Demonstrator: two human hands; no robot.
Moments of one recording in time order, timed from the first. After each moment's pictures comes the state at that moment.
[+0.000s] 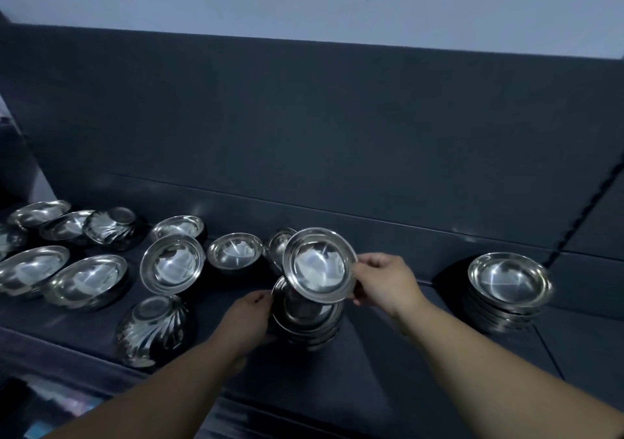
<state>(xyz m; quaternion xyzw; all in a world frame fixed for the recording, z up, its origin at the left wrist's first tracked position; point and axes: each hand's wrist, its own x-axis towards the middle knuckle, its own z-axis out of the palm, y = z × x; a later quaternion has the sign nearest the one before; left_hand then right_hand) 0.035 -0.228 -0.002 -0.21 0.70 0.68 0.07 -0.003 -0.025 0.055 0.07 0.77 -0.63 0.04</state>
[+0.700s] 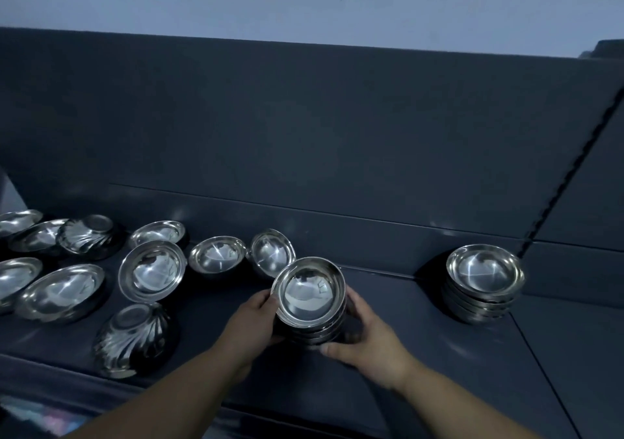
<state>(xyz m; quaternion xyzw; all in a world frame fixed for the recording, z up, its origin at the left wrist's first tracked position) 0.036 -0.203 -0.009 -0.15 0.70 0.69 0.06 0.037 0.006 -0.033 -0.07 0.79 -0.60 0.13</state>
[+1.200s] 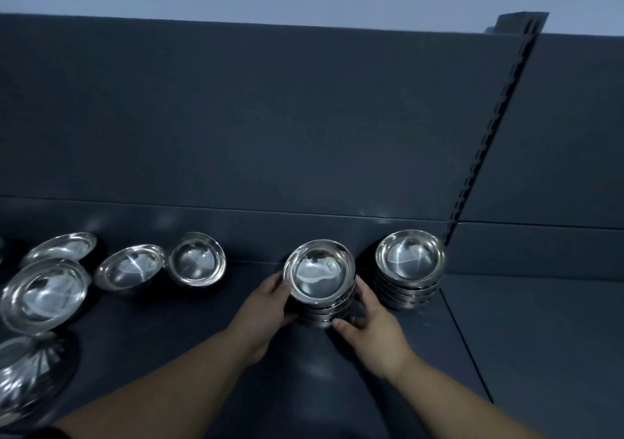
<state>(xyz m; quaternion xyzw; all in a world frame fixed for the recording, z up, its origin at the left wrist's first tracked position) -0.005 -0.068 -0.005 -0.08 0.67 0.73 0.12 0.026 0.115 -0.035 0.04 0.87 -0.50 0.00</state>
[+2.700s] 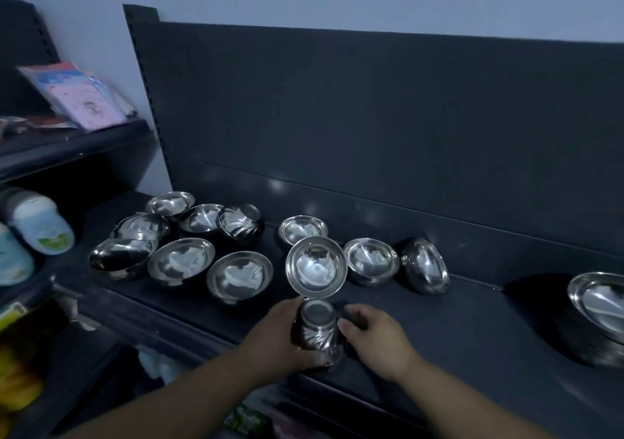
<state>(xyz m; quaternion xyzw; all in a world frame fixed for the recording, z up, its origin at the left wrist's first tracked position) 0.073 -0.456 -0.024 0.02 0.92 0.38 0.04 0.029 -0.268 -0.026 -0.06 0.91 -0.40 0.12</state>
